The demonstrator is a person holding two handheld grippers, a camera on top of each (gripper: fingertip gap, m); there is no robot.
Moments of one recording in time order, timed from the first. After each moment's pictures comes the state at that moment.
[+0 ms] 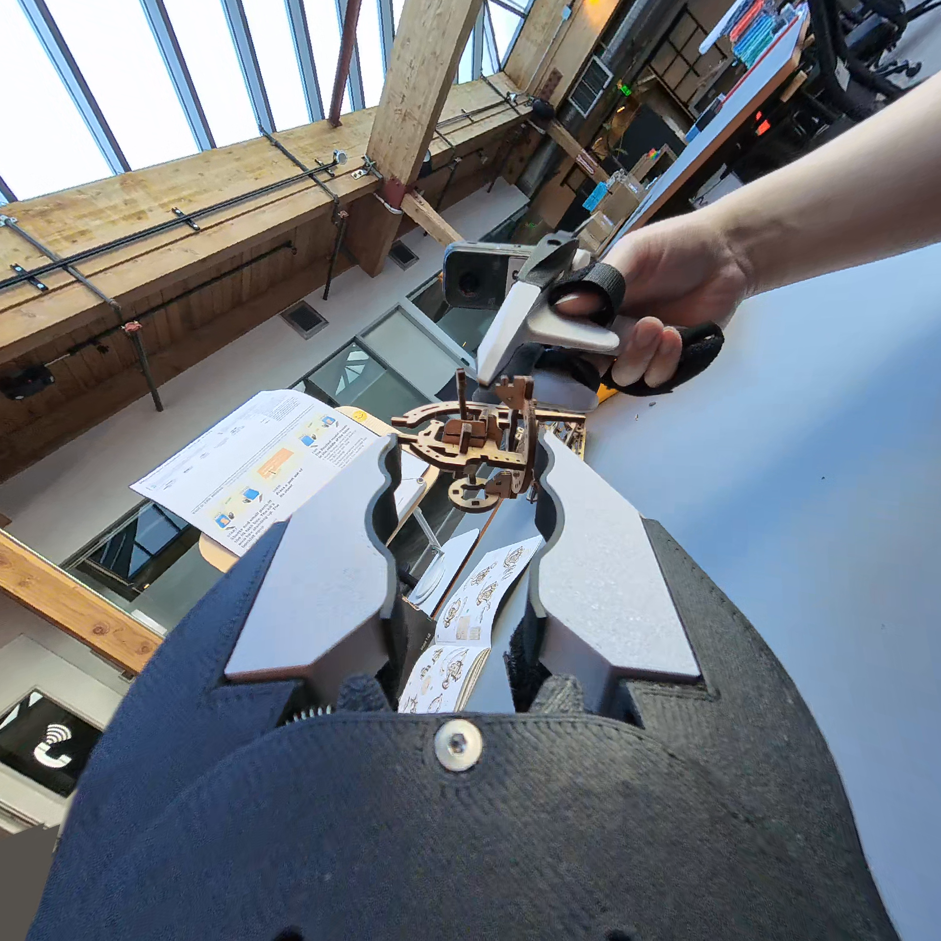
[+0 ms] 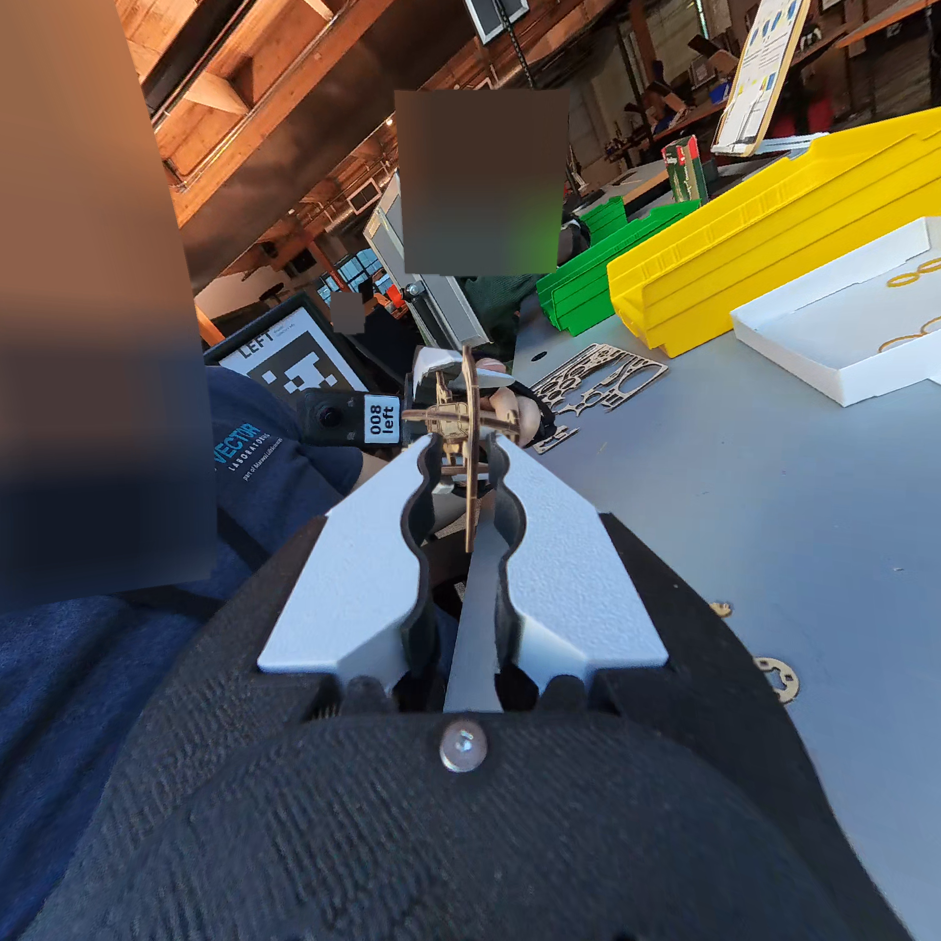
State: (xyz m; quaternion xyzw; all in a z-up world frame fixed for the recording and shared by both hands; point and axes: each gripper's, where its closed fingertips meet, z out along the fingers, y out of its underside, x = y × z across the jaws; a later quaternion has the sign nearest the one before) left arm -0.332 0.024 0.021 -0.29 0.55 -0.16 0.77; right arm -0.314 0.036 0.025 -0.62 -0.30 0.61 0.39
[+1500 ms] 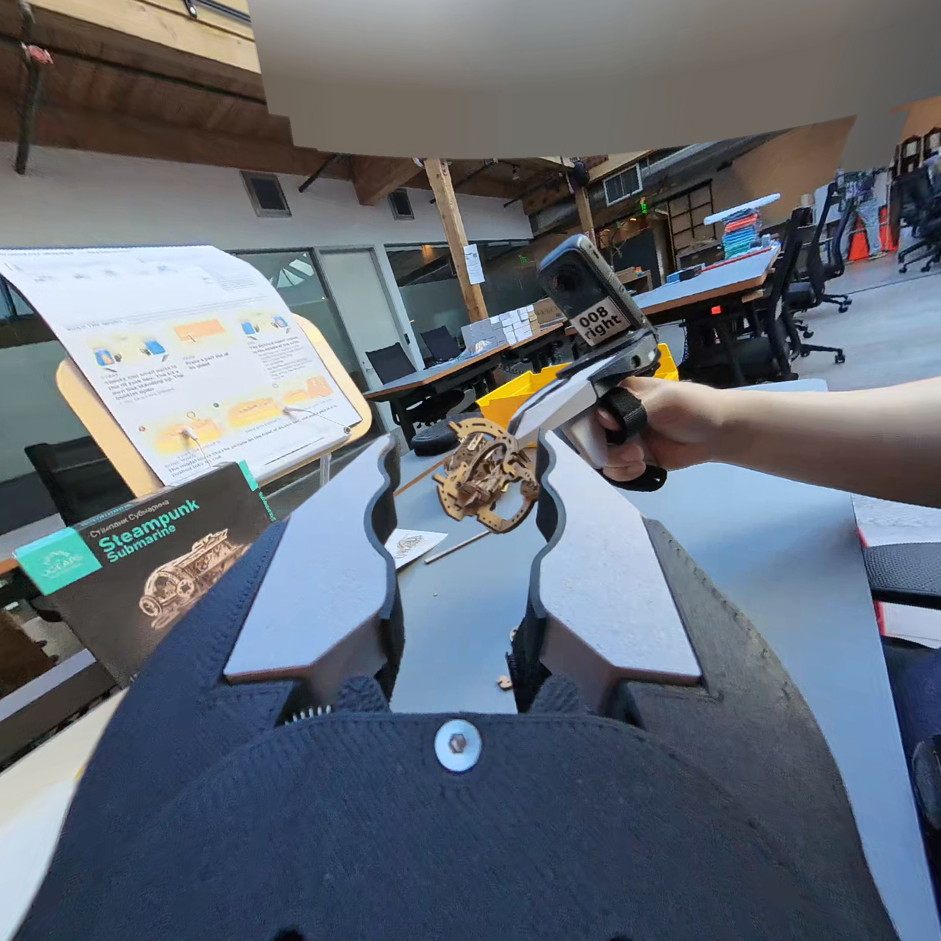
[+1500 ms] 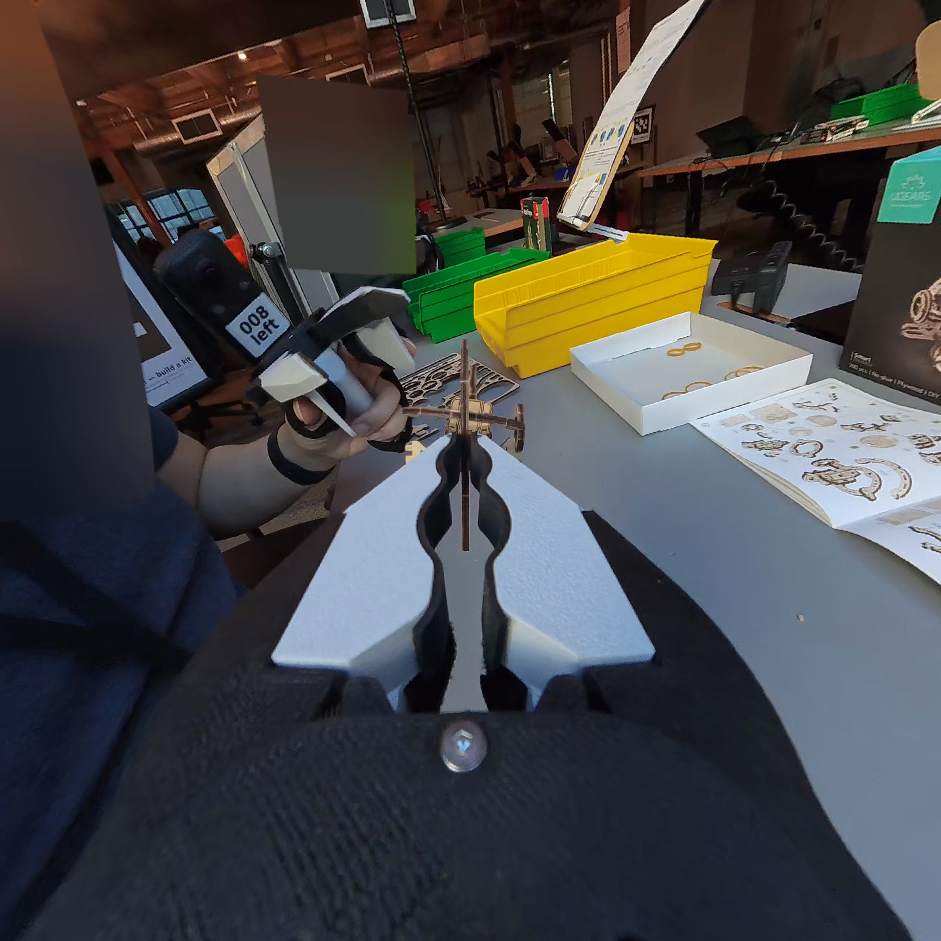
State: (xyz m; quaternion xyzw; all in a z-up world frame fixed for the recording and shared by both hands) left arm -0.360 0.043 0.035 -0.44 0.44 -0.36 0.70; right arm -0.301 0.063 0.004 -0.65 -0.33 0.45 0.52
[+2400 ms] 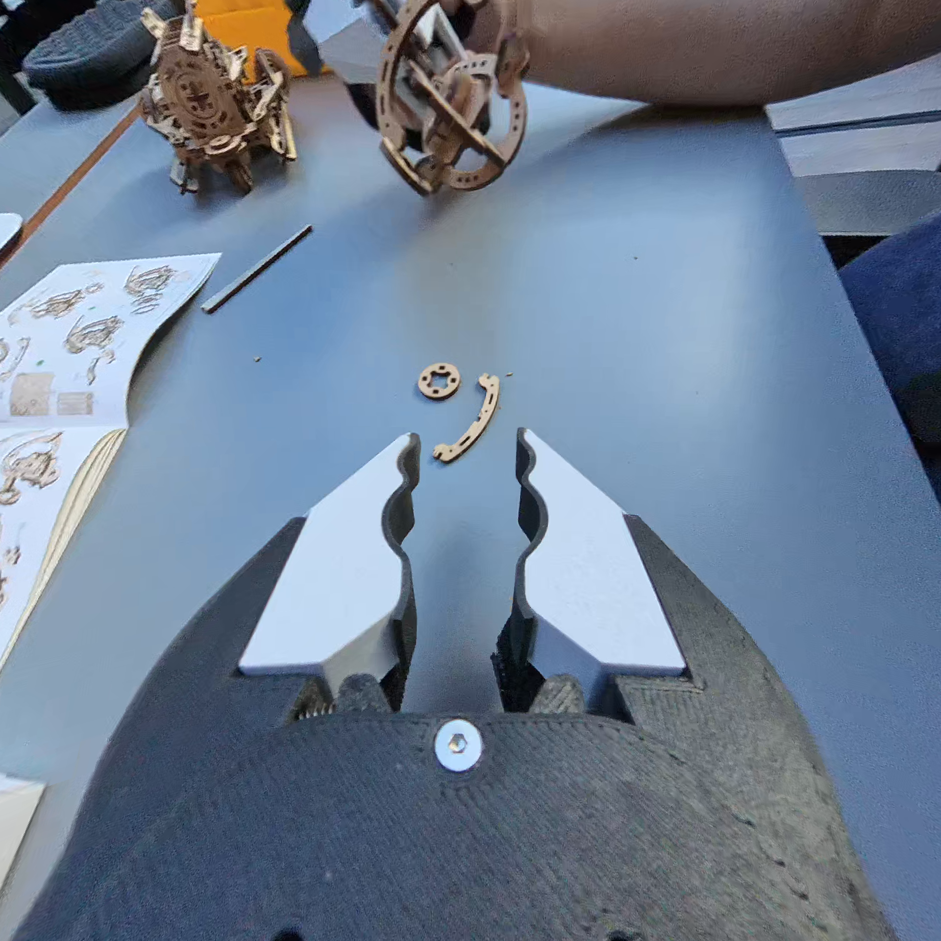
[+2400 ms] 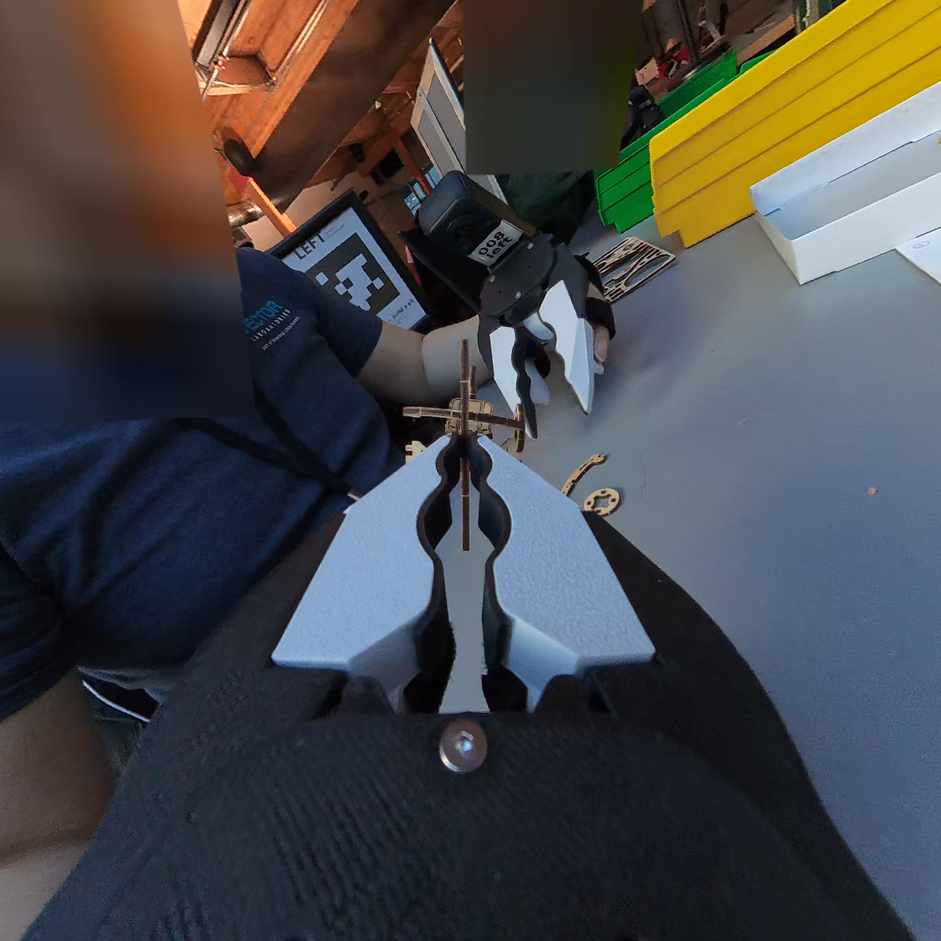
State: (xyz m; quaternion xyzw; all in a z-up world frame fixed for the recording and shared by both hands) left arm -0.328 0.081 -0.128 -0.53 0.68 -0.34 0.37; right arm -0.230 0.077 -0.050 -0.60 -0.38 0.65 0.29
